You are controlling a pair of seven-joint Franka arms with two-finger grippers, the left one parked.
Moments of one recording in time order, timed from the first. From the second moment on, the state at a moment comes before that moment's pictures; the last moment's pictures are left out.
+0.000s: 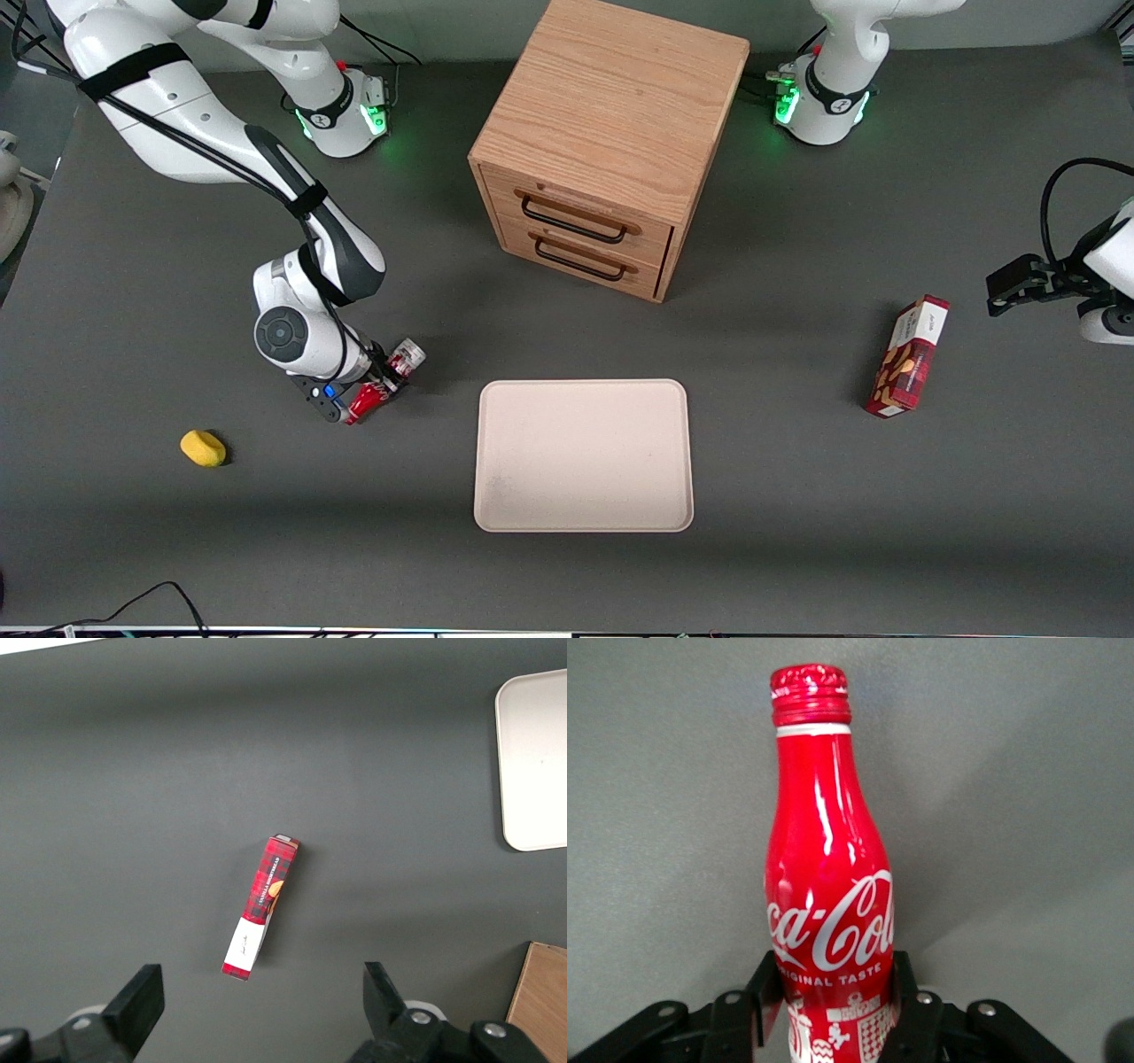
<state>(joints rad) -0.08 0.58 0.36 -1.92 -0.19 2.36 1.17</state>
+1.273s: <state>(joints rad) 0.23 0.94 0.37 -1.08 -0.20 1.97 0.60</state>
